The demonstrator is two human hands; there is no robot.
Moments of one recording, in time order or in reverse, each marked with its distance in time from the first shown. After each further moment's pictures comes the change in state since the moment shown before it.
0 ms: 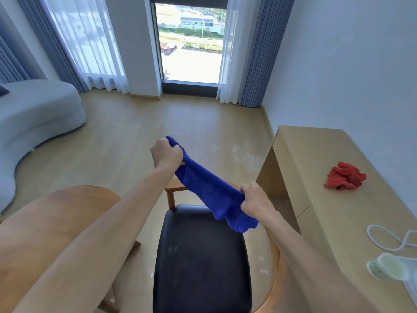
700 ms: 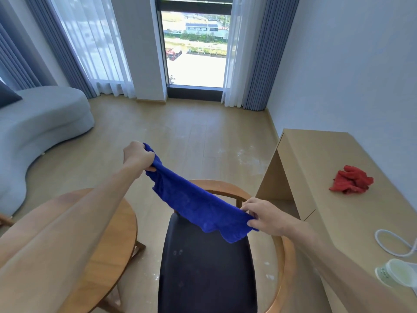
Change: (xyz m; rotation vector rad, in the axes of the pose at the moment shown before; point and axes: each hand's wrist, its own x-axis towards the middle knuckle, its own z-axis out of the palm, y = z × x) left_hand 0.038 -0.025 -0.069 0.137 -0.072 -0.120; right_hand -0.019 0.032 -0.007 -0.009 -0.268 -0.429
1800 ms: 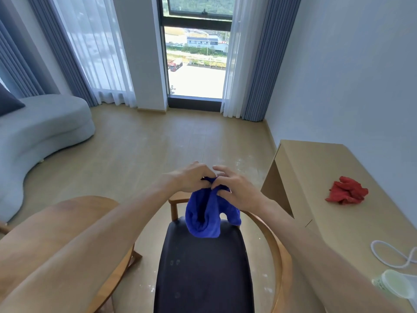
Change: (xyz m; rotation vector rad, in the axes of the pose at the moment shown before) left_hand -0.060 0.049 0.059 0.606 -0.720 0.925; right_hand 0.039 -0.073 -0.051 0.002 0.361 -0.284
